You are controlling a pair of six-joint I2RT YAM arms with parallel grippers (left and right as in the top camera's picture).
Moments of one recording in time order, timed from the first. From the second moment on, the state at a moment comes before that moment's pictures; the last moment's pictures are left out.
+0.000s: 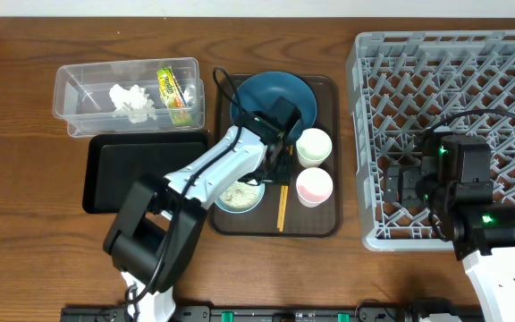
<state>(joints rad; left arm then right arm) -0.61 1.94 1.35 -0.88 0.06 -0.51 0.07 1.01 0.87 -0.80 0.00 0.05</state>
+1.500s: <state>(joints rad) -0.55 1.68 1.35 -1.03 0.06 -0.50 0.07 1.01 0.87 -0.80 0.00 0.05</state>
